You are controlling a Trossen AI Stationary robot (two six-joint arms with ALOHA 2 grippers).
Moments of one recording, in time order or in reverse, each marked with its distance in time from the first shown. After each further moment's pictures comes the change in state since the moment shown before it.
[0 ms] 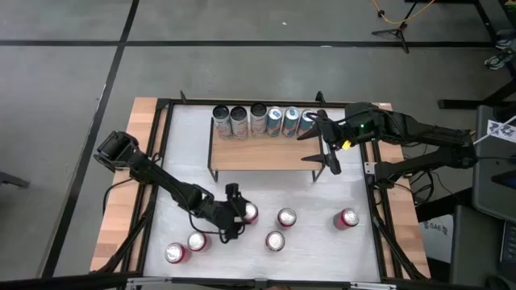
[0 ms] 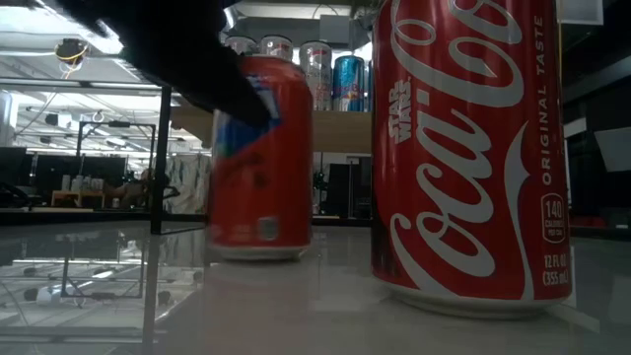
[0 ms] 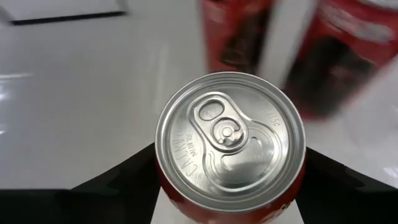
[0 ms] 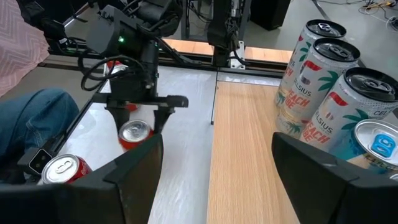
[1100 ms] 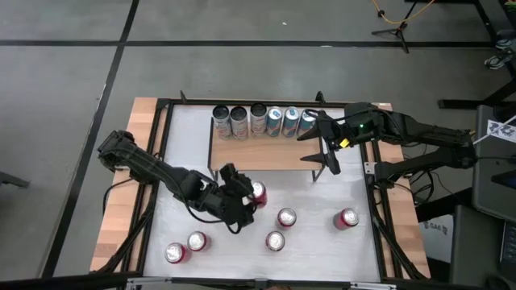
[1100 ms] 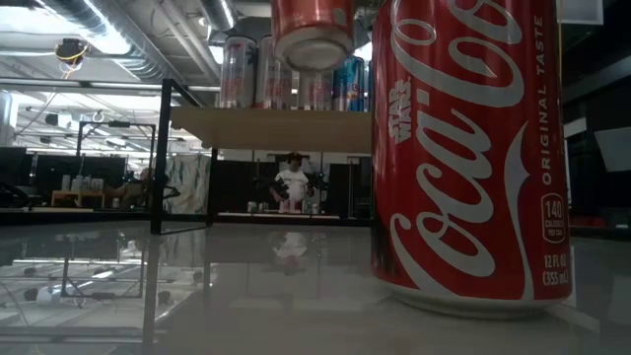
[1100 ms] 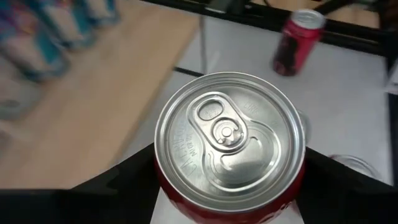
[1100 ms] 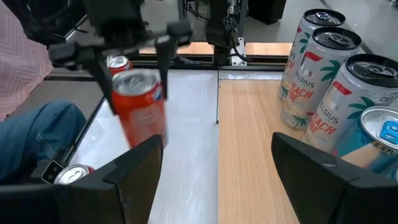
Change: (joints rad) left arm 0.031 0.000 0.609 -0.700 -0.200 -0.315; right arm 0.000 0.003 0.001 0.000 -0.002 0.087
